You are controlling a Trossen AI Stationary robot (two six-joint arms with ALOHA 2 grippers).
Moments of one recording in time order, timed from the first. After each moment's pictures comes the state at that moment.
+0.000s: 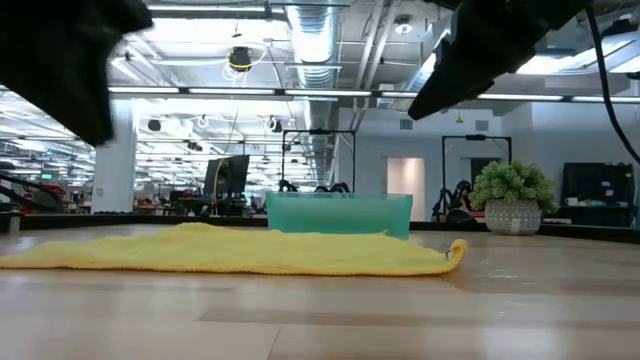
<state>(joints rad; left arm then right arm) -0.71 1.85 1.33 -1.24 -0.56 -0.72 0.46 1.55 0.95 -0.26 0.37 0.34</state>
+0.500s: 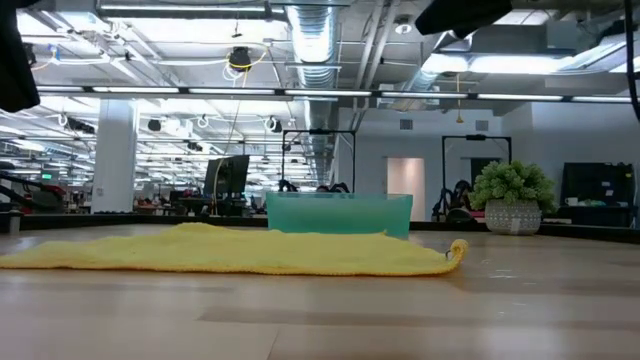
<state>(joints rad) -0.91 1.83 1.33 -1.23 -0.64 -0.91 0.58 1.54 1.04 -0.23 0.36 0.12</state>
